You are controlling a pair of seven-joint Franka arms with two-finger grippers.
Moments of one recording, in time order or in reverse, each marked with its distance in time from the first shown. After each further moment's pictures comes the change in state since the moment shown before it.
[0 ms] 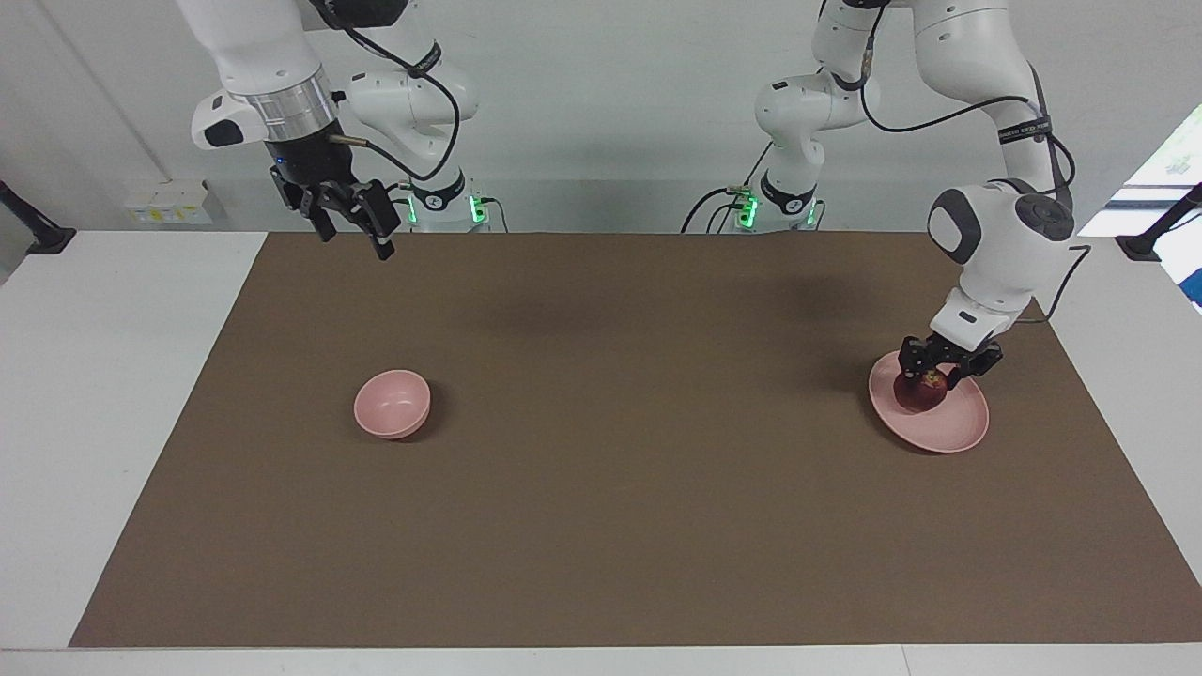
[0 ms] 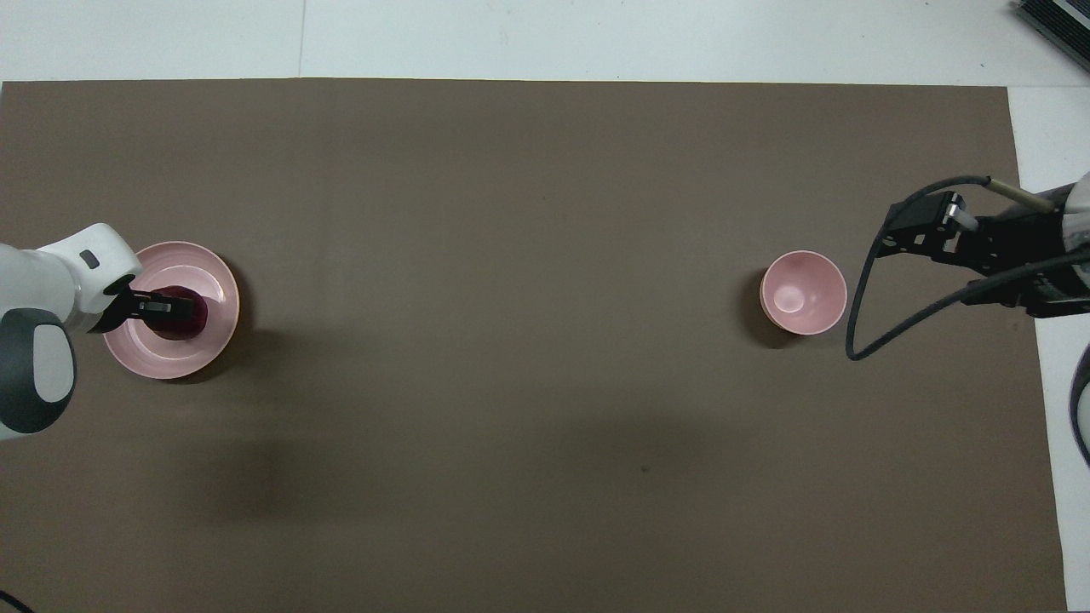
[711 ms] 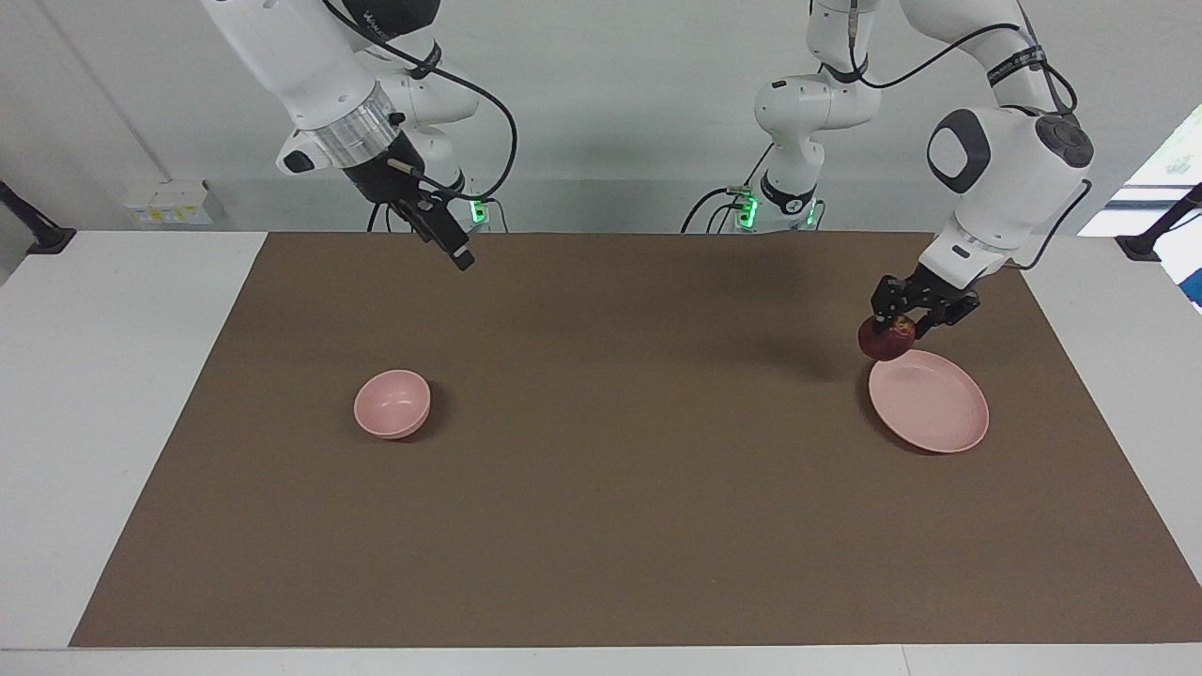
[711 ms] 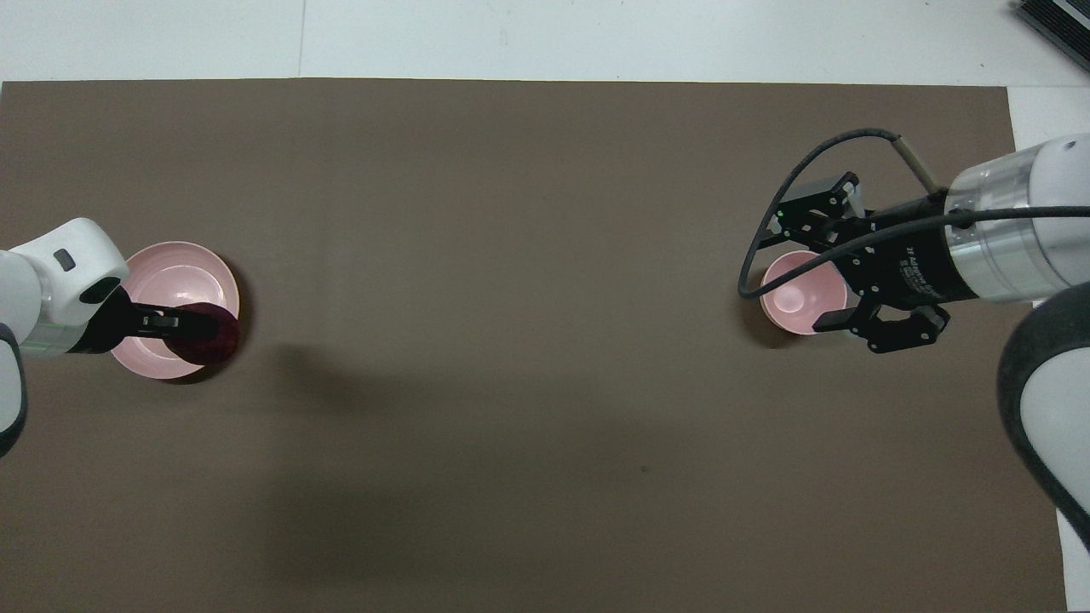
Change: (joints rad) left arm -0.088 -0.199 -0.030 0.030 -0.212 -0.300 -0.072; right arm 0.077 0.033 0.003 -0.008 0.319 0.011 0.479
